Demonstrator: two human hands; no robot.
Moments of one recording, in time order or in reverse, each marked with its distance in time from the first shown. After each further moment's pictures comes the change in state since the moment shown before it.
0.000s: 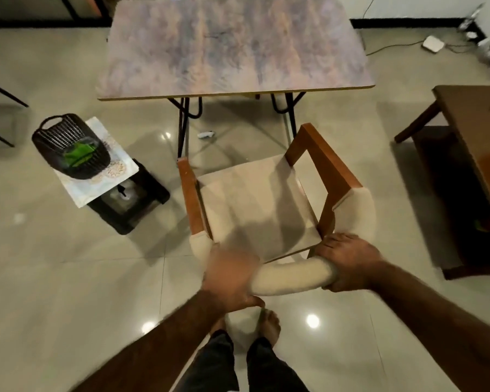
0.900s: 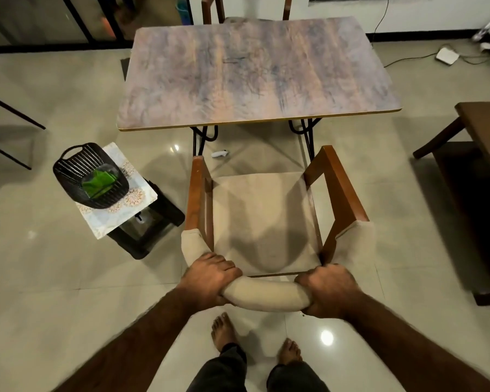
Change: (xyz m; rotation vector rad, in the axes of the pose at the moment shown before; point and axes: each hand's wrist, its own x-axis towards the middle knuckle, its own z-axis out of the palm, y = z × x) left_hand 0.031 -0.190 -0.032 0.083 0.087 0.290; right_hand 0.121 -0.078 -0.032 0.165 0.168 0.052
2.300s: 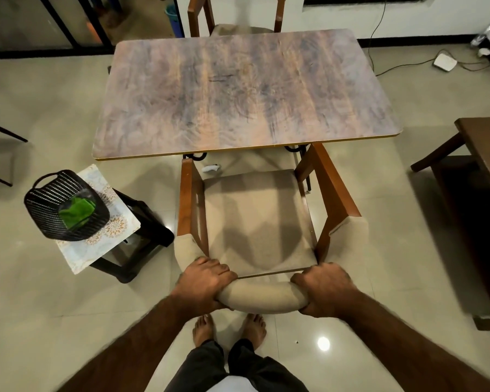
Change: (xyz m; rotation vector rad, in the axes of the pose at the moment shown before) left_hand 0.111 -0.065 -0.042 -0.053 0.046 -0.018; right_hand 0.104 0.093 -0.058 -0.154 -0.008 -0.037
